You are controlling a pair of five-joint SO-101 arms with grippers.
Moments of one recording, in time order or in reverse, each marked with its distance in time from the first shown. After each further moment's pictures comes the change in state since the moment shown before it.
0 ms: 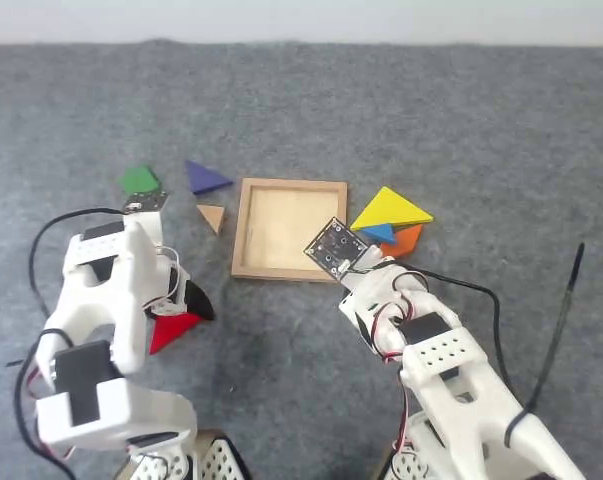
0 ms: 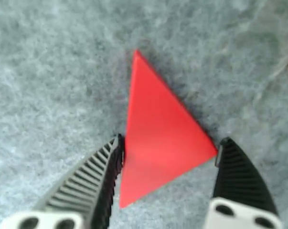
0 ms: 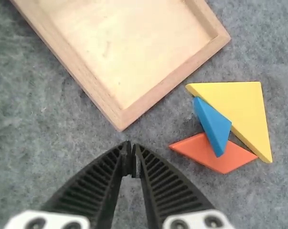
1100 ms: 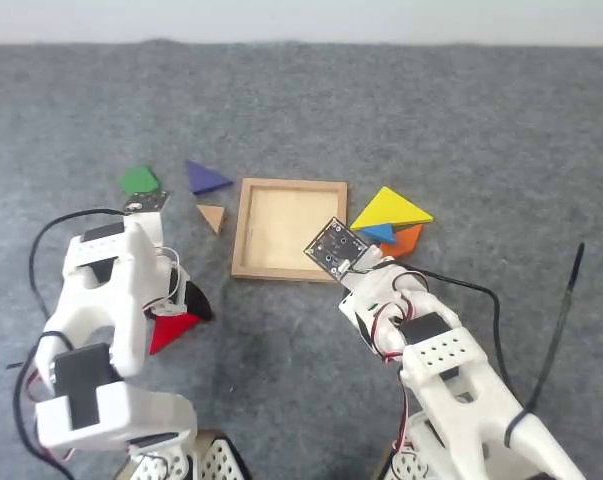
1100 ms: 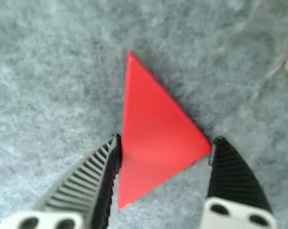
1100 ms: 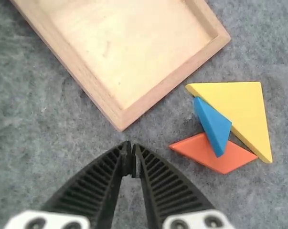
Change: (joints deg) left arm 0.2 -0.6 0.6 -0.4 -0.1; right arm 0.0 0.0 0.0 0.0 0.0
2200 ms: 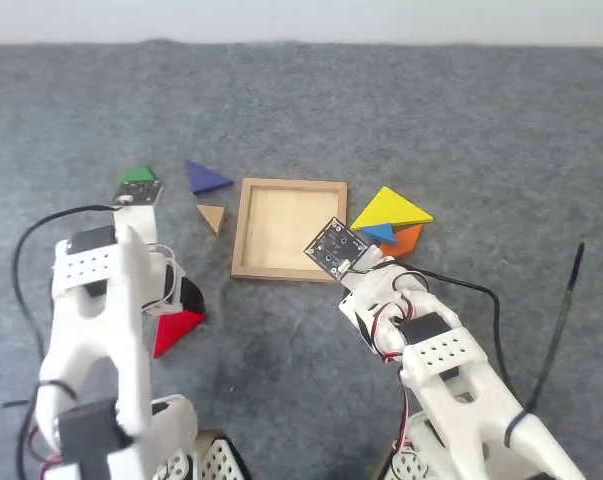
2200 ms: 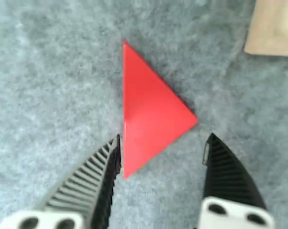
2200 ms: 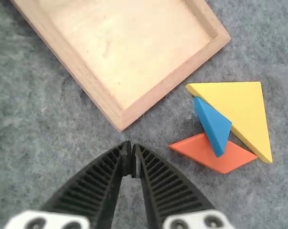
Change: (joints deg) left arm 0.3 -17.0 1.8 7.9 0.3; right arm 0.0 0.0 0.0 0.0 0.0
